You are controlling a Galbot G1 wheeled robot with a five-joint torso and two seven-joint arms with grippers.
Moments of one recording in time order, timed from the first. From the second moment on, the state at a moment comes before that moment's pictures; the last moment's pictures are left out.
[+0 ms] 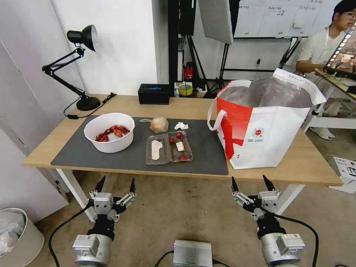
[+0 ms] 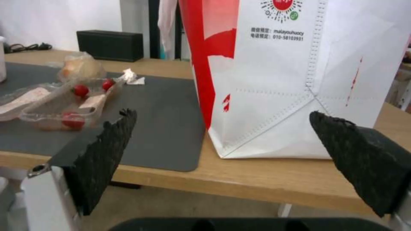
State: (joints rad) left arm 1.80 -1.50 -0.55 -2.30 0.00 0.00 0.00; right arm -1.80 1.50 0.55 2.30 0.00 0.00 0.00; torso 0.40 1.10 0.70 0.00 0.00
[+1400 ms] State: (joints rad) left arm 1.67 -1.20 -0.64 -2.15 -0.47 -0.14 -0.12; right arm -1.78 1.03 0.77 2.18 0.37 -0.01 0.11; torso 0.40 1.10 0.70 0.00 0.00
